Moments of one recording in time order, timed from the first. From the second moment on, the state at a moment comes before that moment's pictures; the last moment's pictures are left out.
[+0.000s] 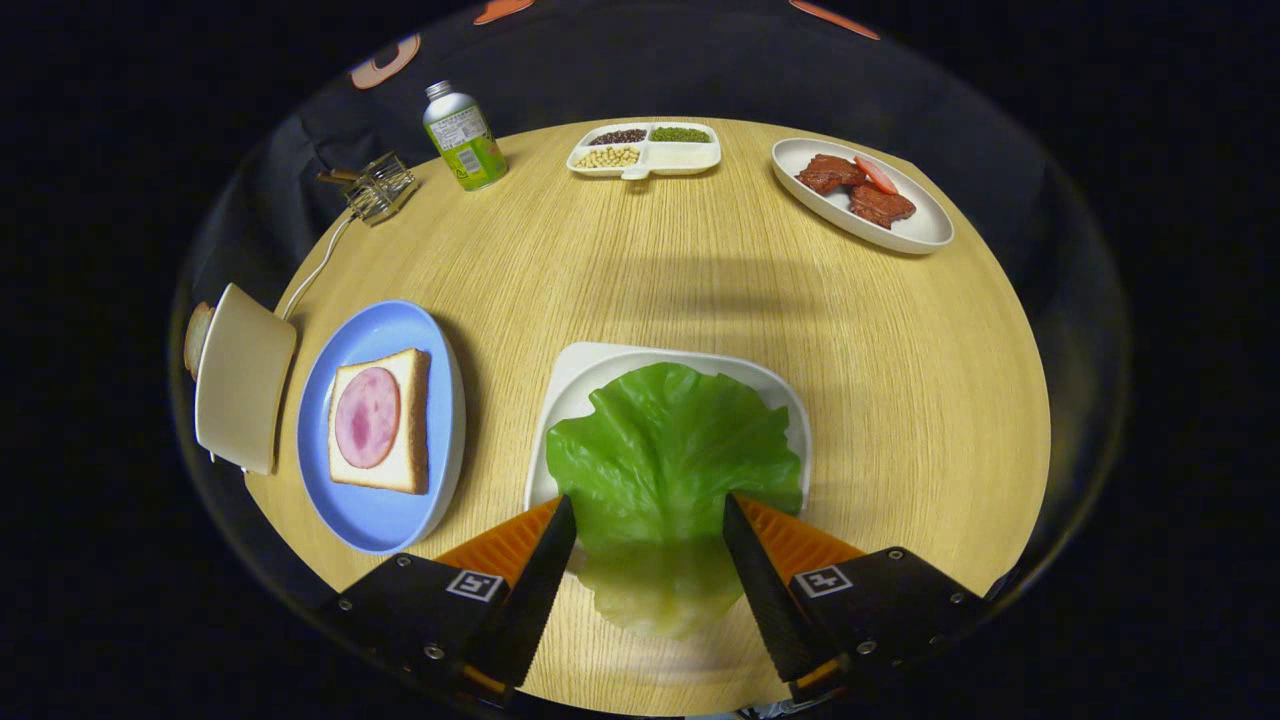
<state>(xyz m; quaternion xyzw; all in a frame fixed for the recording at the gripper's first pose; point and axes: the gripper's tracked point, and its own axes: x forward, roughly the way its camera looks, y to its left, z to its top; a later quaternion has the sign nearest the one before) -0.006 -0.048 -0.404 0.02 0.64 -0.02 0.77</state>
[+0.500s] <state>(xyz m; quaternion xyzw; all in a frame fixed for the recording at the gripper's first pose) -0.006 -0.063 -0.407 -0.01 0.62 -0.04 0.78</state>
